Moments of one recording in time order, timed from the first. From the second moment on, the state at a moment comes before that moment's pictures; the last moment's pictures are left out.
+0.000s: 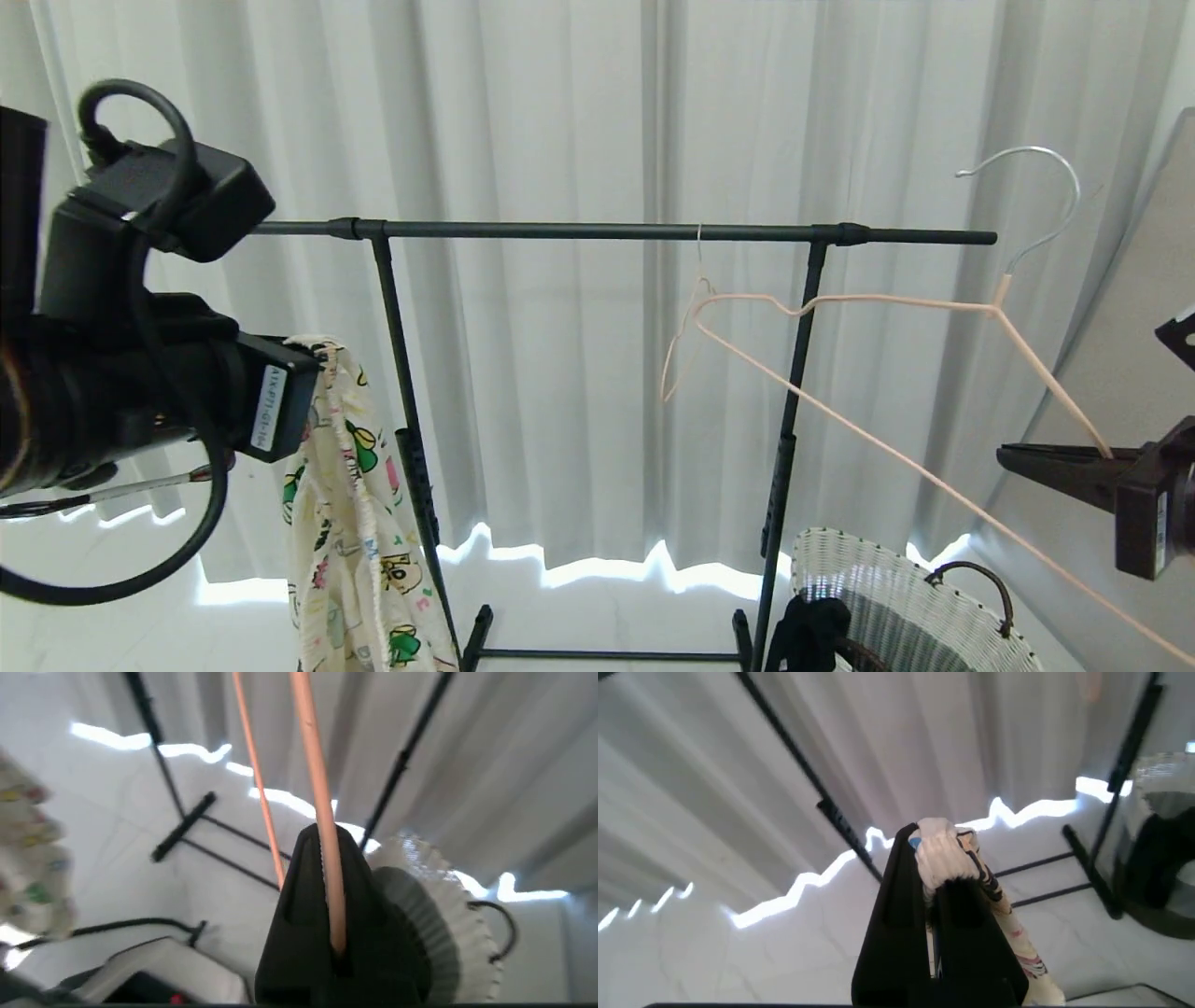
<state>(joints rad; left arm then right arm) -0.51 1.28 -1.06 0.26 0.37 0.15 0.47 1.10 -0.70 0.01 0.11 0.03</state>
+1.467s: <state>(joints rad) -0.65 1.63 -1.30 0.26 0.57 -0.26 0.98 1.35 -0.79 -0.10 -0.04 0.37</state>
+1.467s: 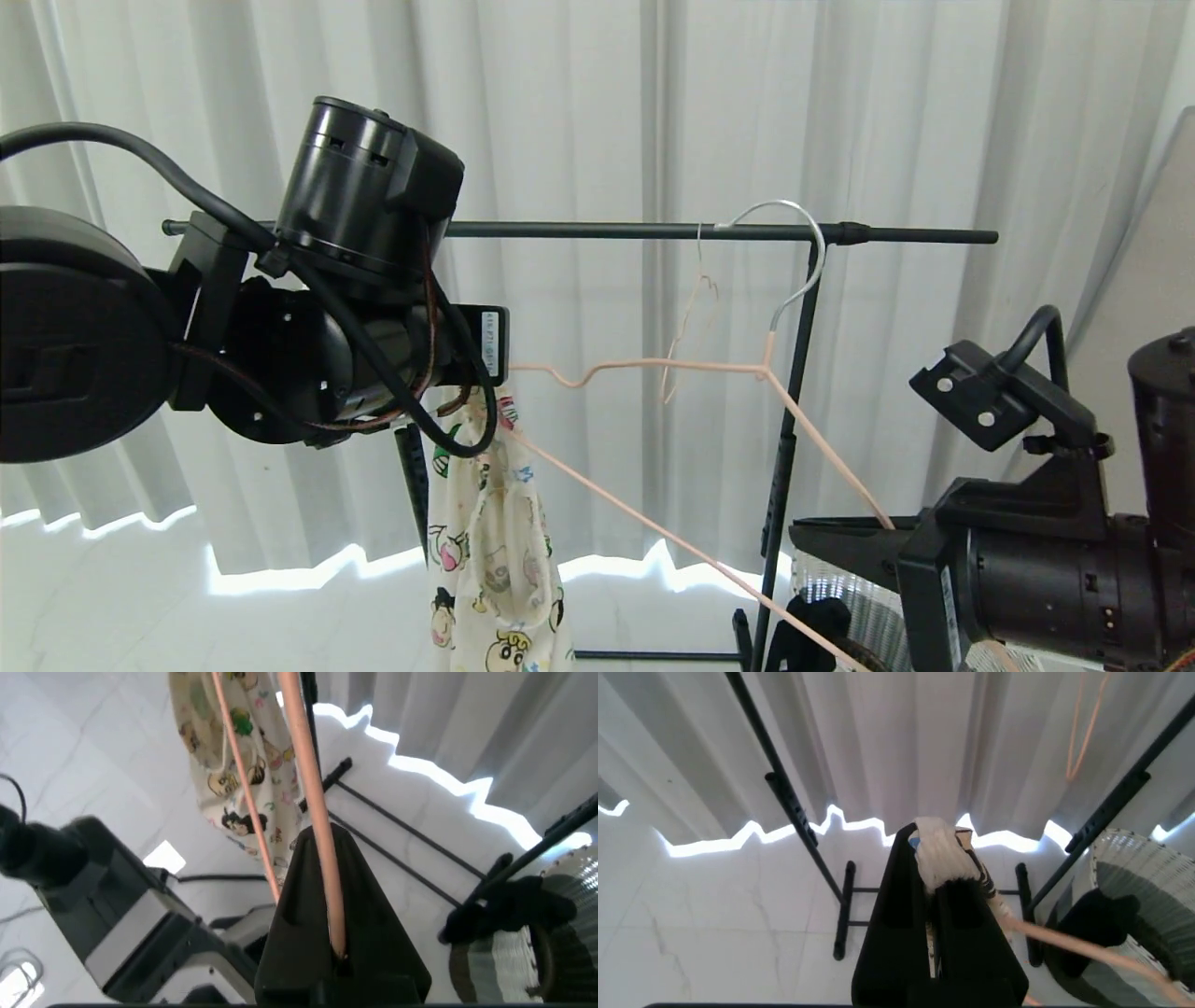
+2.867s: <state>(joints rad) -0.81 1.63 -1.41 0.26 0.58 -0.32 1.00 1.62 -0.95 -0.24 -0.14 0.39</state>
